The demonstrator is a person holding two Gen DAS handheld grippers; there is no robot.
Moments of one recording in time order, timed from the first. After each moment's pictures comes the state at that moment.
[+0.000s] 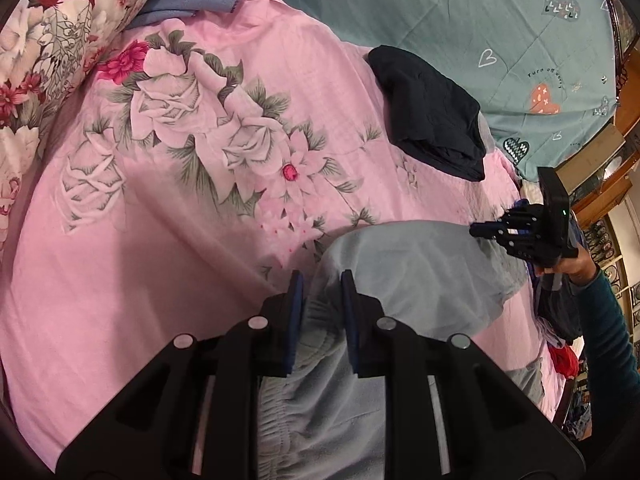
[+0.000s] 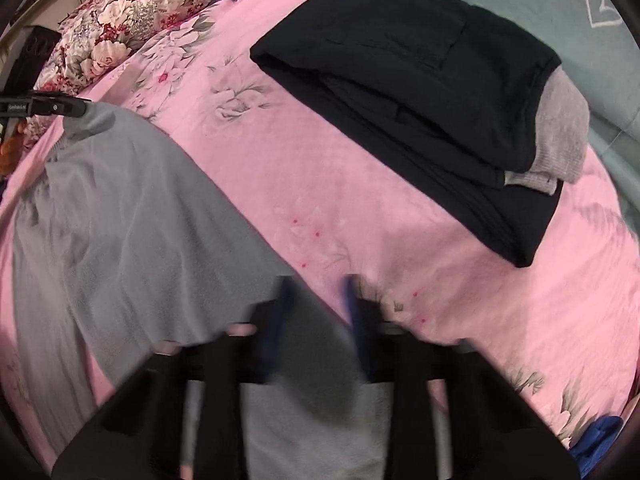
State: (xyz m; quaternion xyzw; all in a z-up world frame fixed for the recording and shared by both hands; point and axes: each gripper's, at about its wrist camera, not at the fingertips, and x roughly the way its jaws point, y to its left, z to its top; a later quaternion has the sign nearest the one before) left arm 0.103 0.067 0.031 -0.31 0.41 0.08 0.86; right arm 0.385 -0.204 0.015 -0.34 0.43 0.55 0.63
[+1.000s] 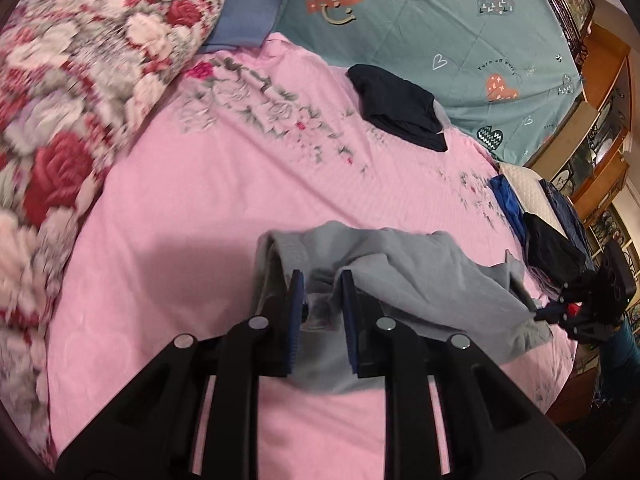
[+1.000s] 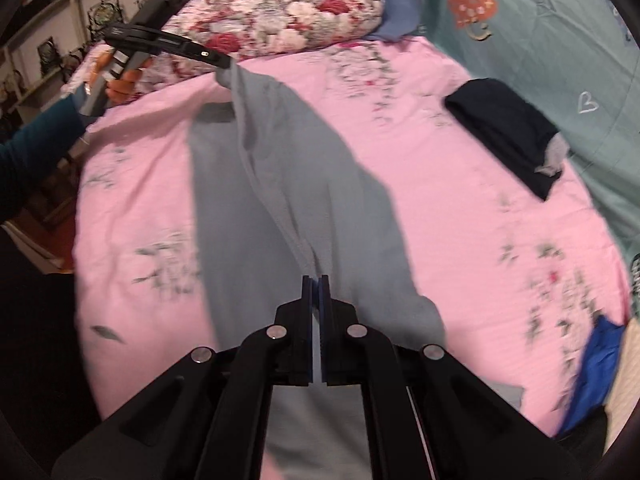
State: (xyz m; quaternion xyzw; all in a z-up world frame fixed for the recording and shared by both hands) left arm -0.086 -0.017 0.058 -0.26 0.36 0.11 0.89; right arm 0.122 -0.368 0.084 -0.34 0.33 0.62 0.62
